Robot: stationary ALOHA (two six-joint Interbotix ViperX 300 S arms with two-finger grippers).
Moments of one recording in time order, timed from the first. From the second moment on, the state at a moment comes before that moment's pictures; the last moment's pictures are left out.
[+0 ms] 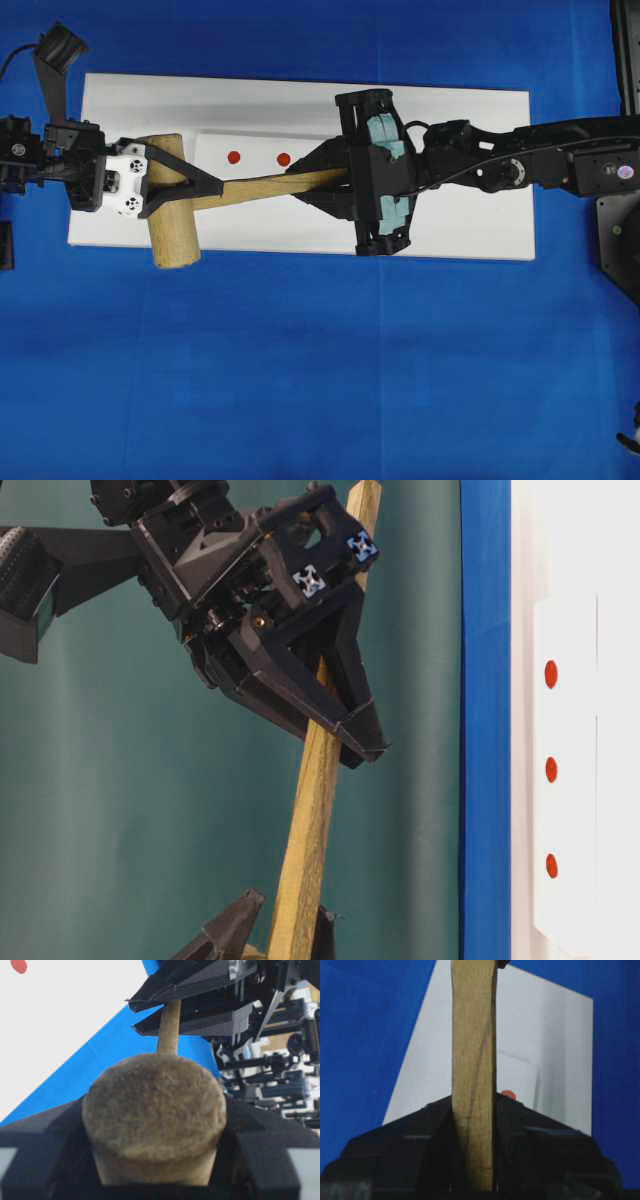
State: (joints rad) left arm 0.02 -0.45 0.98 -0.02 -0.24 -1.15; right arm -0.04 -0.08 0.60 0.86 -0.05 -1.05
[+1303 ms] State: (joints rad) left arm 0.03 -0.87 1.13 0.00 0.06 -1.01; right arm -0.04 -0.30 0.83 1.01 -0.05 -1.04
